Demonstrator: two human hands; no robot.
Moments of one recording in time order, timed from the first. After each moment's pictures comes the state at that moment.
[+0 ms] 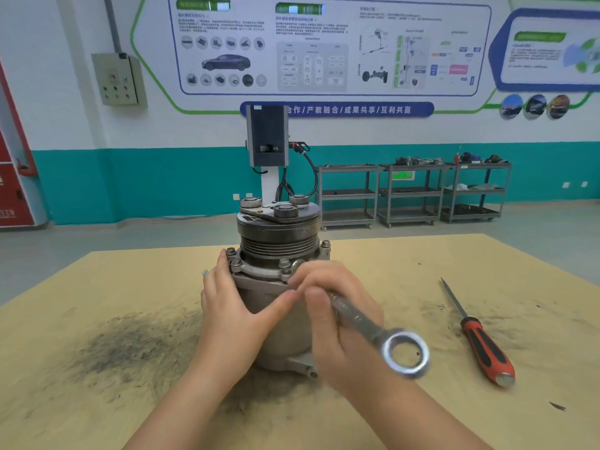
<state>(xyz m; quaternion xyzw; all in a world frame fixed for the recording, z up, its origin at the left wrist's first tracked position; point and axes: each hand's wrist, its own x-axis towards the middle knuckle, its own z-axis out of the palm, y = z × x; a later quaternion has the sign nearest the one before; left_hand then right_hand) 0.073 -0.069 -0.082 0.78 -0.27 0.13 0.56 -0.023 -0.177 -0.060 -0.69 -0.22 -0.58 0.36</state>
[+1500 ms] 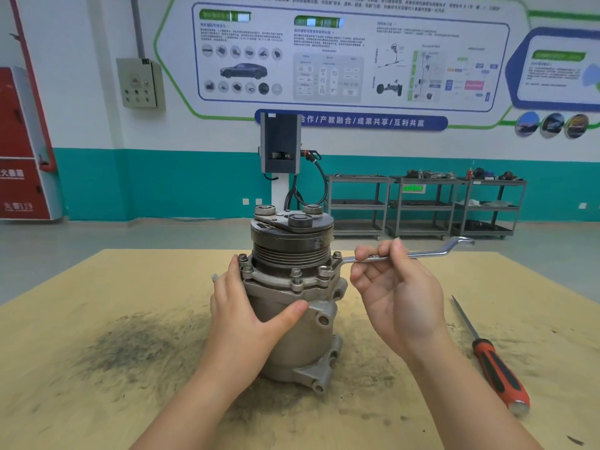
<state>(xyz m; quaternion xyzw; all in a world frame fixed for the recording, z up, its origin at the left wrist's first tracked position) 0.071 -0.066 -0.078 0.78 -0.27 0.11 0.55 -0.024 -0.226 -0.026 -0.42 -0.07 -0.35 0.84</state>
